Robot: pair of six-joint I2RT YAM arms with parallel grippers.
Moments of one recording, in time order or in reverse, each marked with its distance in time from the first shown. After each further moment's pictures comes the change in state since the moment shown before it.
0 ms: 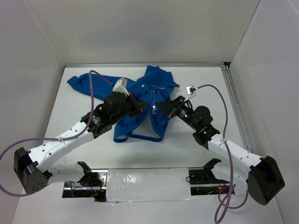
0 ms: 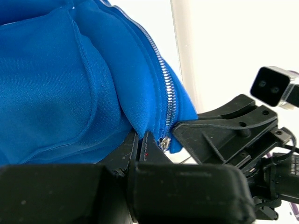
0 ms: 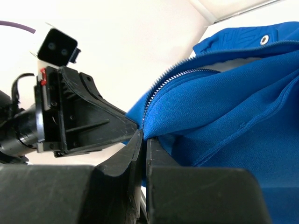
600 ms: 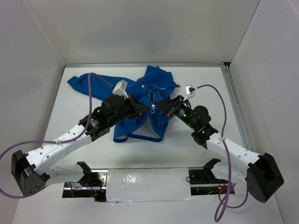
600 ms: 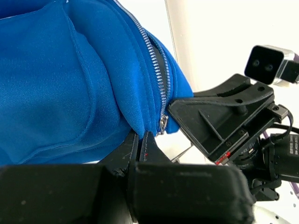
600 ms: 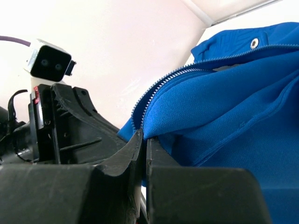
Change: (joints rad) left arm -0.005 -0.042 -0.059 0.036 0.045 0.024; right arm 0.015 0.020 0.003 0.010 0.046 0.023
